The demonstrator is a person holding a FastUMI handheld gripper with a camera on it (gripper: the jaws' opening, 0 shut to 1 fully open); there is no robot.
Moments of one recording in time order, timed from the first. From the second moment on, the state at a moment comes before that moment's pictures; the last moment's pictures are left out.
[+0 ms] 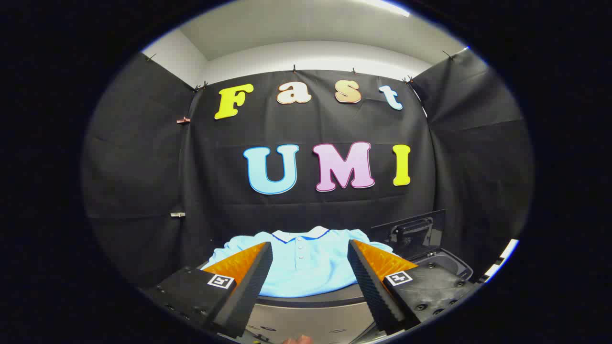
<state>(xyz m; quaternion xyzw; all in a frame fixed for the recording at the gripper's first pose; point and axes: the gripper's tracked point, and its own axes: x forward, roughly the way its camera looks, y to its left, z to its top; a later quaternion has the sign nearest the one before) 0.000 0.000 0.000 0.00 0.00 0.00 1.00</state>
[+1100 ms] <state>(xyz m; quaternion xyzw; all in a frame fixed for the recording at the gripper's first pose) -0.005 0.007 -0.003 -0.01 0.00 -0.01 1.00</state>
